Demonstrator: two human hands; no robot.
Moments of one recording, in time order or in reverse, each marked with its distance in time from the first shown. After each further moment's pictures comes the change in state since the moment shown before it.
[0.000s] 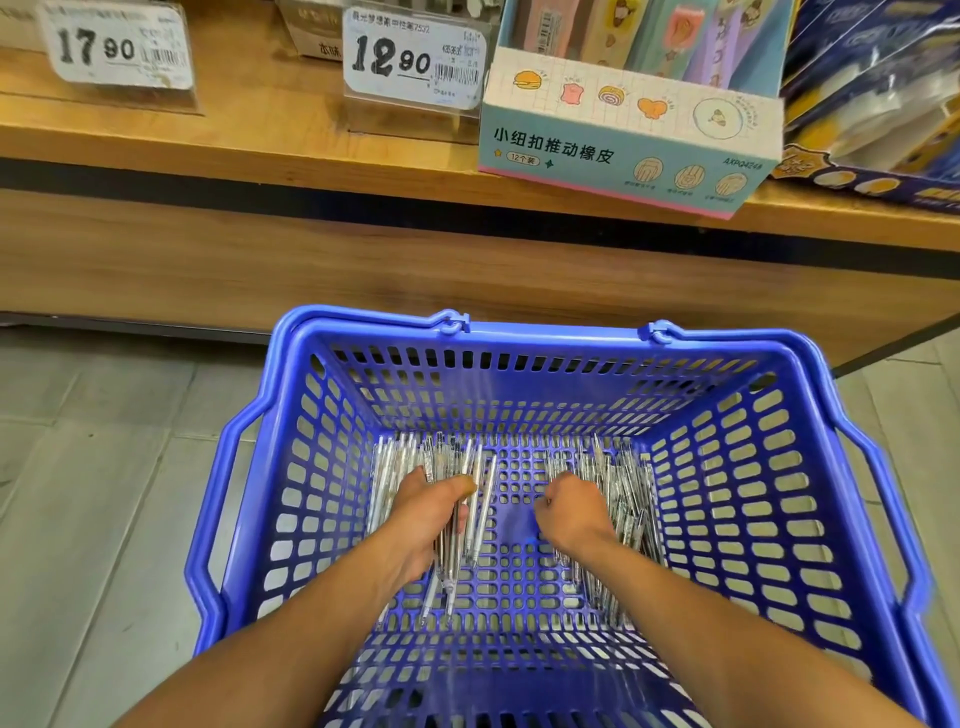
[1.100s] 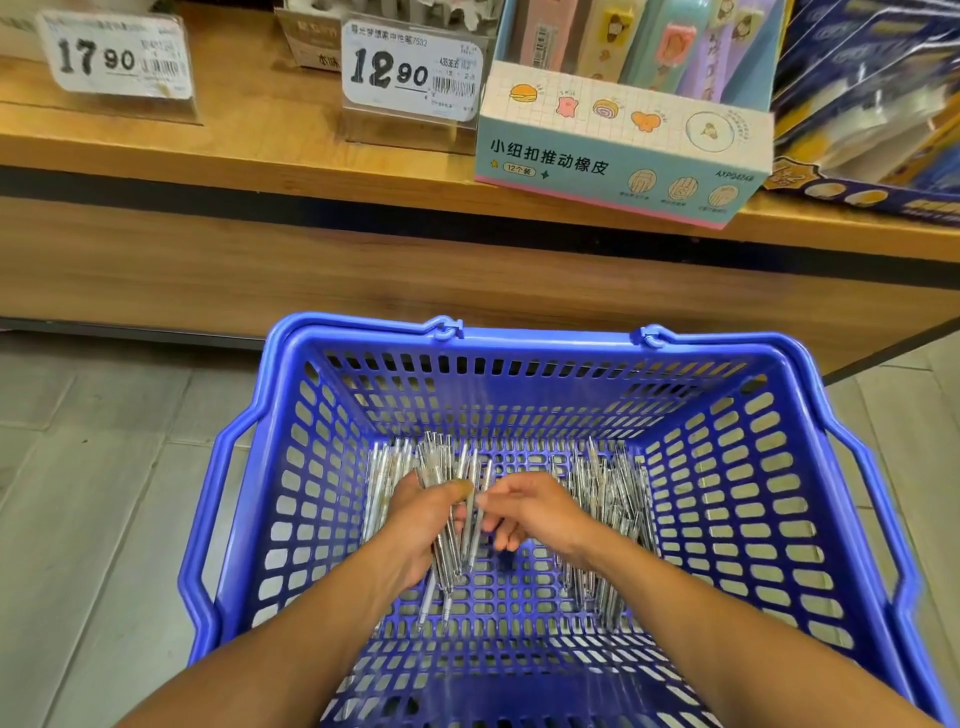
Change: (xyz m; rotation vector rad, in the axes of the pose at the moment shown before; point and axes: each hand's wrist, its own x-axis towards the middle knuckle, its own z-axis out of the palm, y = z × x) left_hand -0.005 0.004 0.003 0.031 0.046 -0.016; right_hand -0.018 -0.031 -0.016 0.688 -0.503 -0.203
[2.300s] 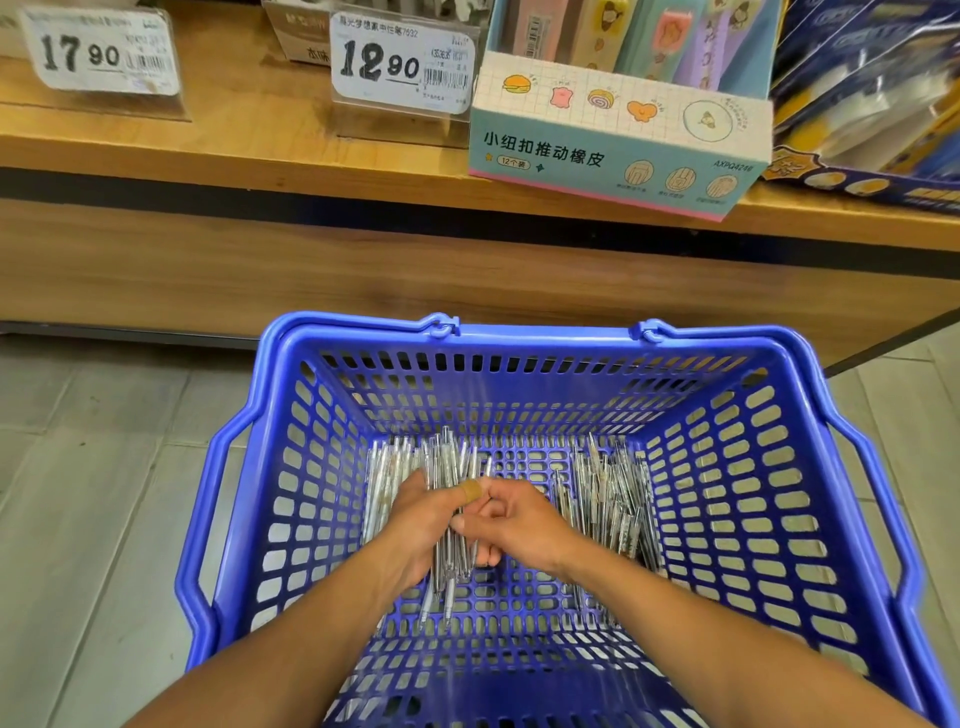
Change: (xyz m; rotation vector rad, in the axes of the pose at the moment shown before) left_hand 0.003 -0.004 -0.001 -0.070 -0.085 0.061; right_hand 0.001 0.011 0.022 -0.044 -0.056 -0.161
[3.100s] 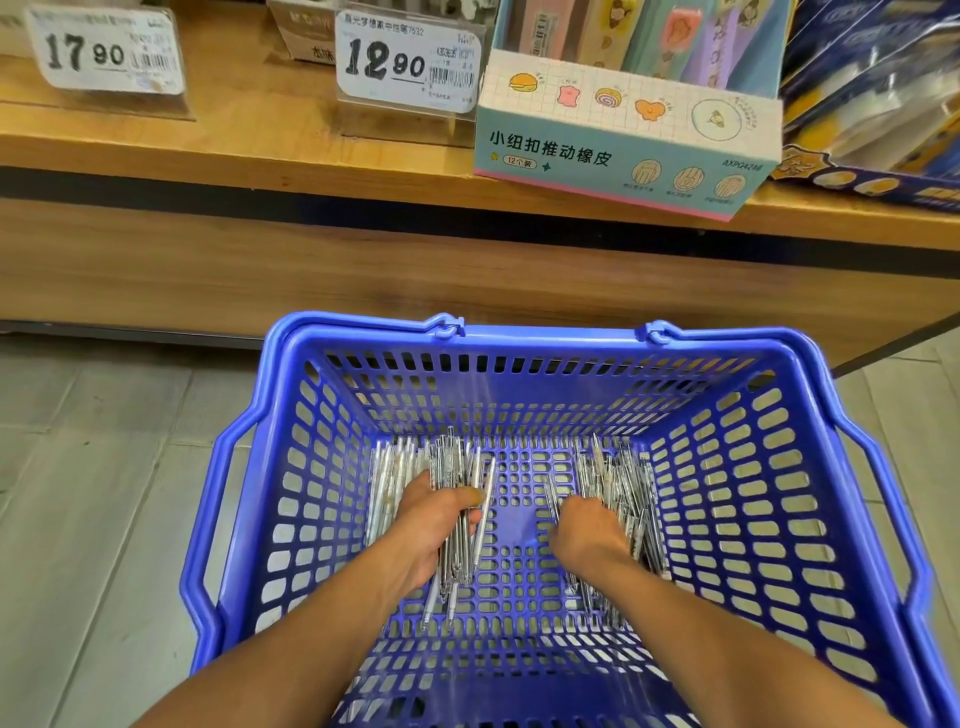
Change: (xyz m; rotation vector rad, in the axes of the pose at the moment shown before) left_hand -0.006 0.004 0.004 0.105 0.006 -0.119; right_hand -0.003 0.039 -0.037 -1.030 0.371 0.555
